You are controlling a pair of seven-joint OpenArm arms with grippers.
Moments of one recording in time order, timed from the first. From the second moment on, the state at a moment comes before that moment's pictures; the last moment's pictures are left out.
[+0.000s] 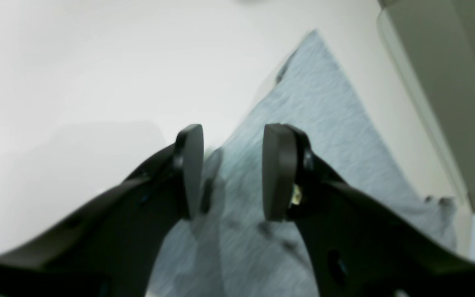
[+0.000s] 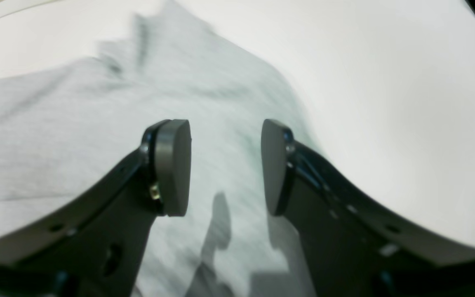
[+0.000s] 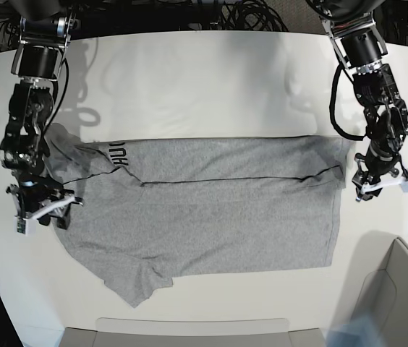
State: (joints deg) left arm -4.2 -13.3 -27.0 83.3 -44.9 12.8 38.7; right arm 10.0 17.5 14.9 86.6 21.7 8.7 -40.2
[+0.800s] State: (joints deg) left arm 7.2 -13.3 -27.0 92.9 -44.6 12.8 39.6; right arm -11.2 23.6 25.8 79.8 48.9 8.3 -39.5
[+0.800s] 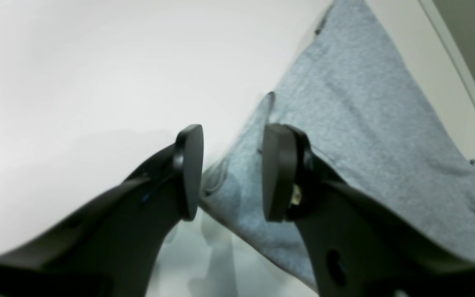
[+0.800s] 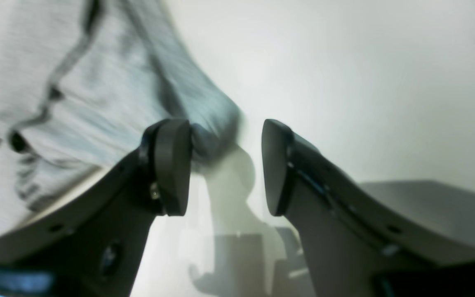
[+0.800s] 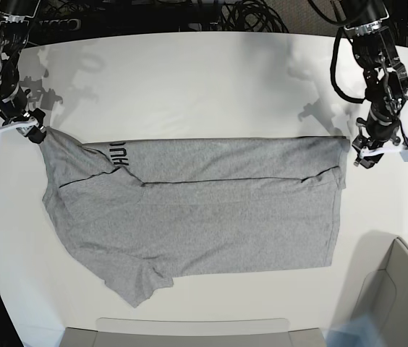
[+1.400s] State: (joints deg) left arm 7.5 -13.2 -27.1 84.6 -51.4 12.4 39.1; right arm -5.6 24.1 21.4 73.3 49.9 12.7 -38.3
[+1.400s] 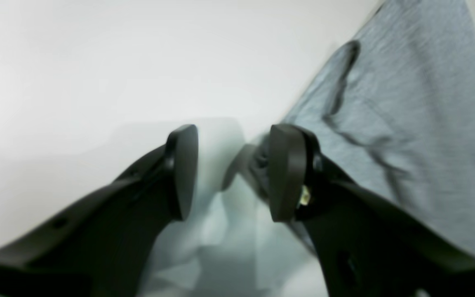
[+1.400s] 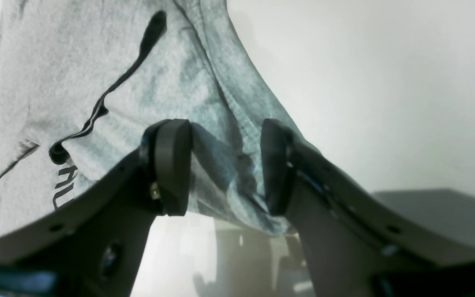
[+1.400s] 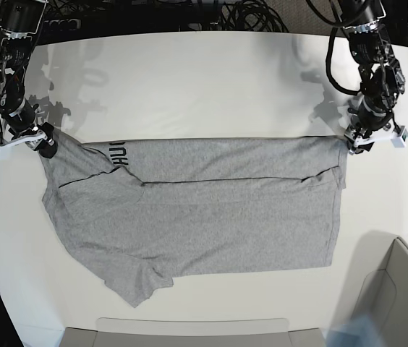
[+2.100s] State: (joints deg) left arm 8.1 -17.2 -15.7 82.0 -58.2 11.3 37.3; right arm -4.7 24.8 21.4 72.7 48.9 12.4 -38.6
